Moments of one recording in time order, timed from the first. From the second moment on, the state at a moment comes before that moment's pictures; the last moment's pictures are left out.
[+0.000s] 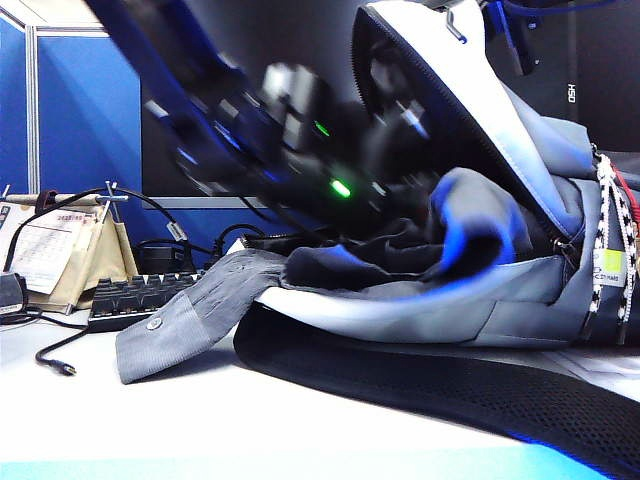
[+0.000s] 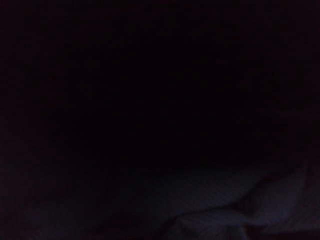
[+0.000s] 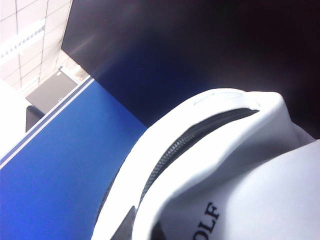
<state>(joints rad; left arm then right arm) -0.66 2.21 1.47 0.42 0.53 0.23 0.25 1.38 0.94 0.61 -0.51 0.86</state>
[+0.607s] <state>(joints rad) -0.68 2.15 1.54 0.04 0.09 0.32 0.25 1.37 0.94 0.62 -0.54 0.87</state>
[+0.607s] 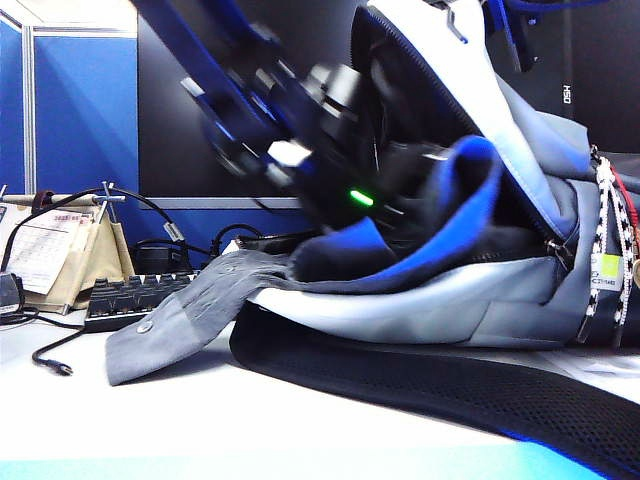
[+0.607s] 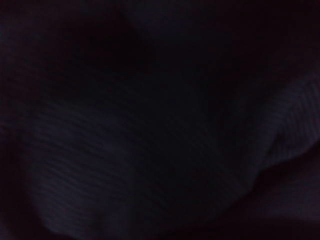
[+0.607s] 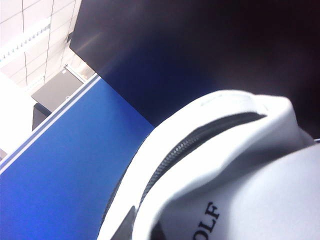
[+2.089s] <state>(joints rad) 0.06 1.25 1.40 -0.55 0.07 0.33 0.25 1.37 0.94 0.54 -0.50 0.67</state>
